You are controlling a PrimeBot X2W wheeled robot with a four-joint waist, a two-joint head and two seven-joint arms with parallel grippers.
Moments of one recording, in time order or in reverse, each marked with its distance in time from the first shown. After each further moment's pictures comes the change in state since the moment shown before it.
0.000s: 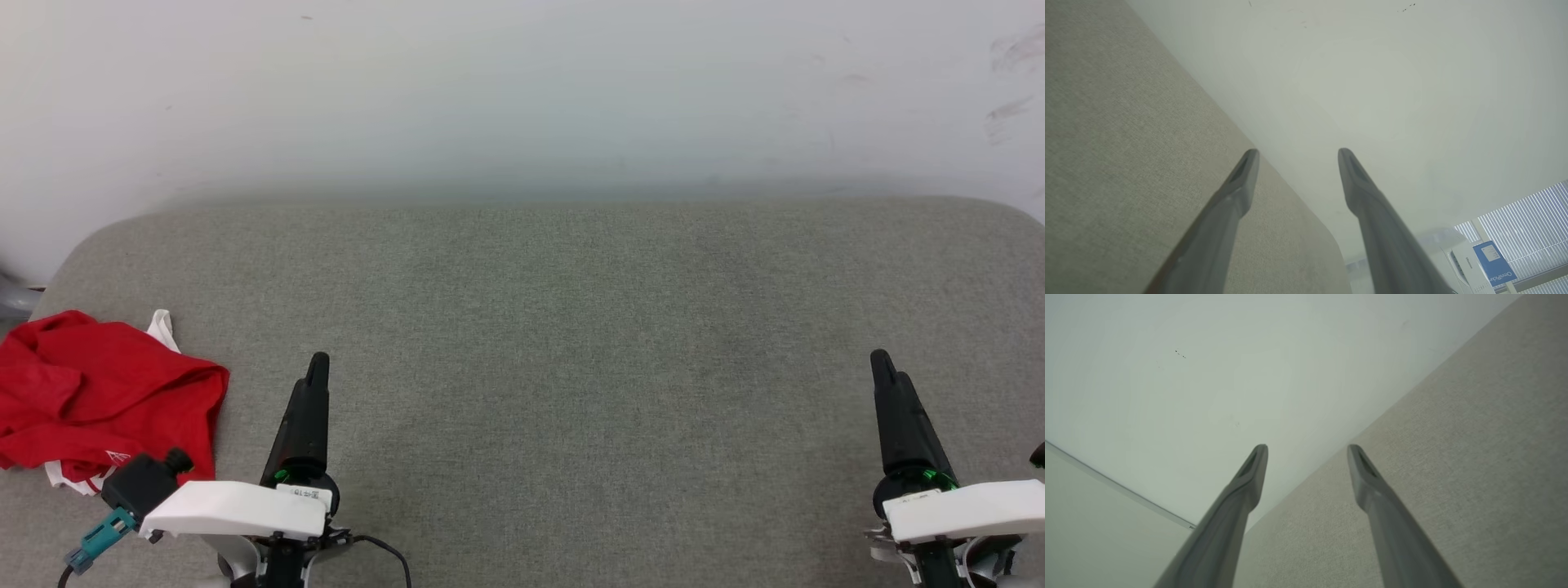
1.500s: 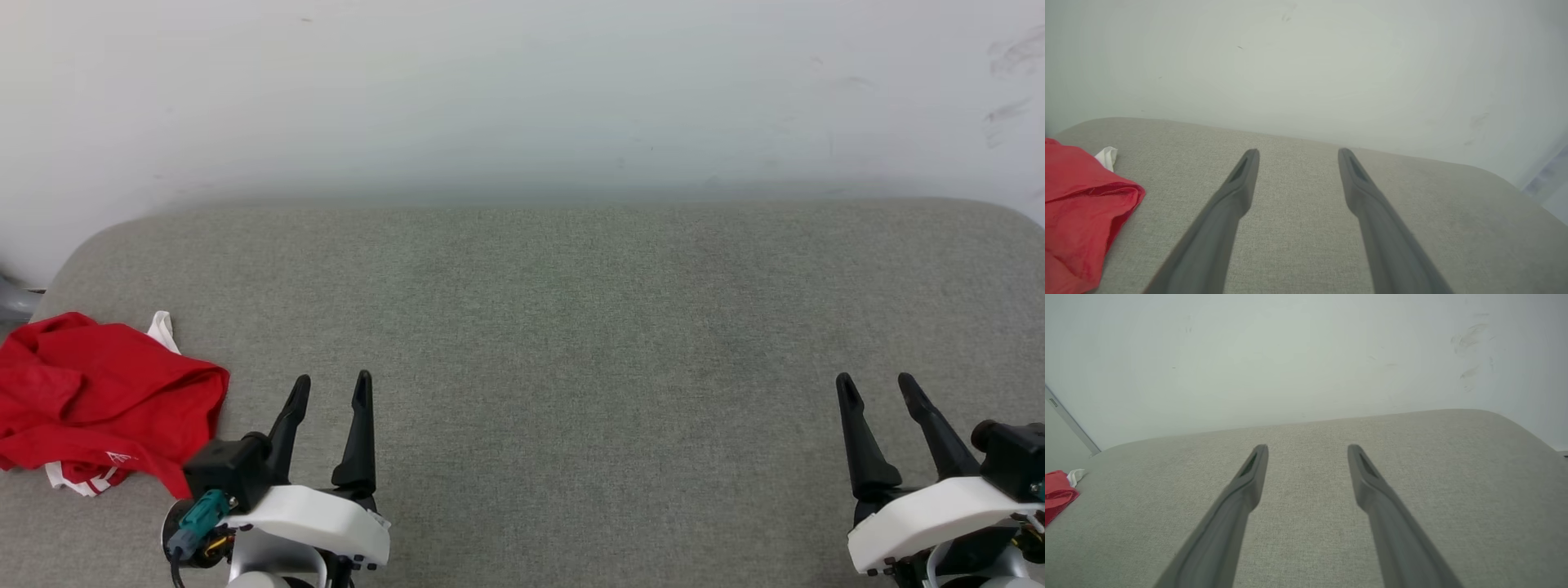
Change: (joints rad) left arm 0.000 0.053 -0.105 0.025 0.781 0.104 -0.125; right arm 0.033 -0.006 -0.009 -0.089 -0.722 0.000 0.080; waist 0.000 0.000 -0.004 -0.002
